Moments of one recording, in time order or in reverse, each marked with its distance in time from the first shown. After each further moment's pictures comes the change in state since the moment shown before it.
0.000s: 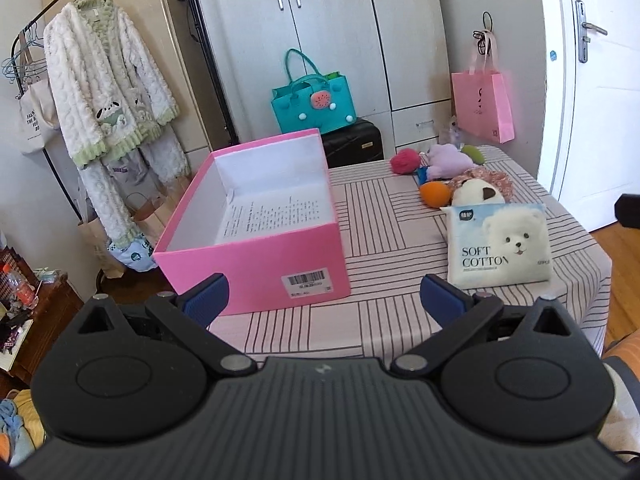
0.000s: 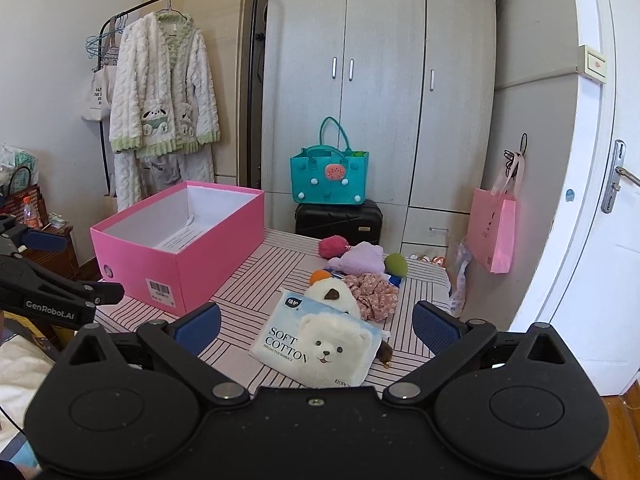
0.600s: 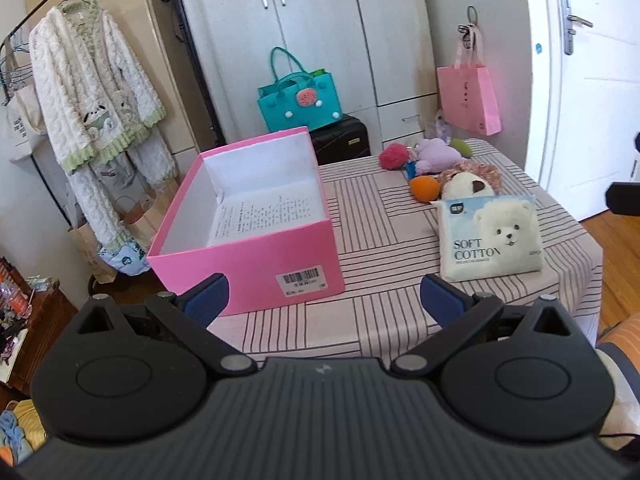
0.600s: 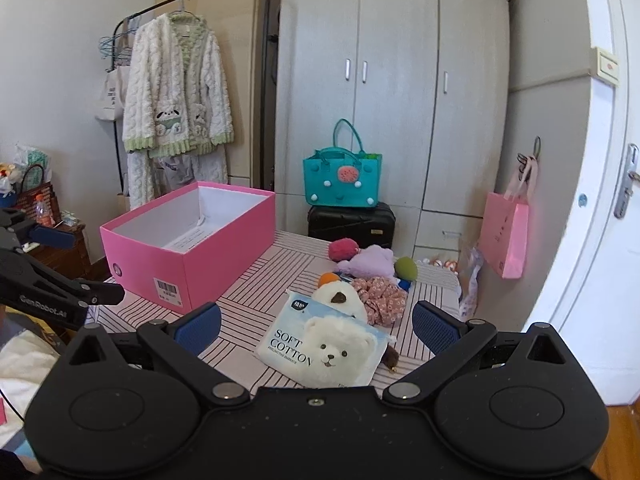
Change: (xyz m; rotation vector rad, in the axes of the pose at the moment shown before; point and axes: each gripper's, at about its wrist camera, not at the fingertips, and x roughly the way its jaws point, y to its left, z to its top) left arm -0.002 0.005 0.002 0.035 0.008 -0.043; right arm 0.001 -0.009 0.001 -0.028 -0.017 0.053
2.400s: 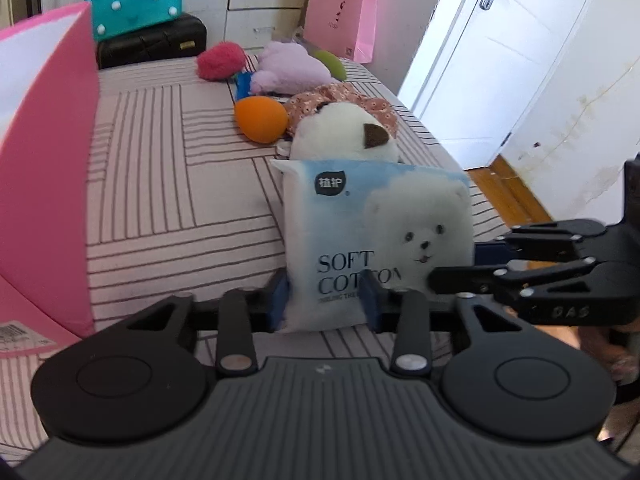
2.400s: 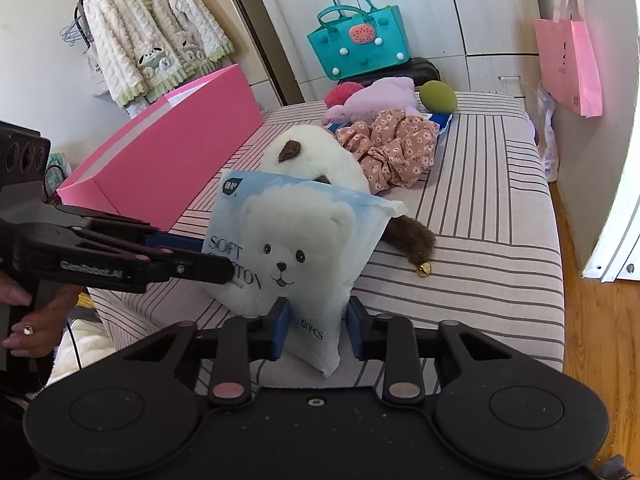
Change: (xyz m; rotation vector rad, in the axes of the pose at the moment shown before) left arm 0.188 -0.071 0.017 -0.084 0.271 -0.560; right arm 0.172 -0.091 -0.079 0.287 0.340 0.282
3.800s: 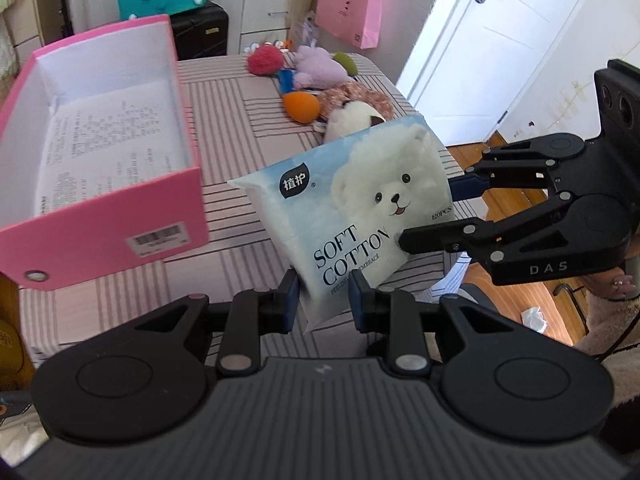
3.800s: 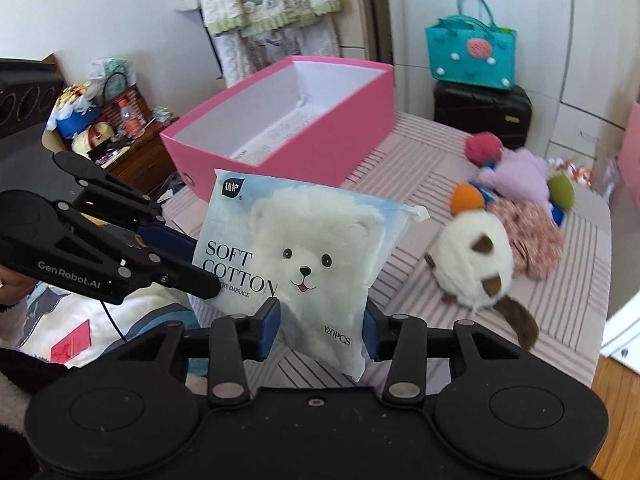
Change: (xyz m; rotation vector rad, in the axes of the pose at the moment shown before) left arm -0.129 0.023 -0.013 -0.009 0.095 0.017; right arm -0.025 0.140 0.061 -0.310 0.159 0.060
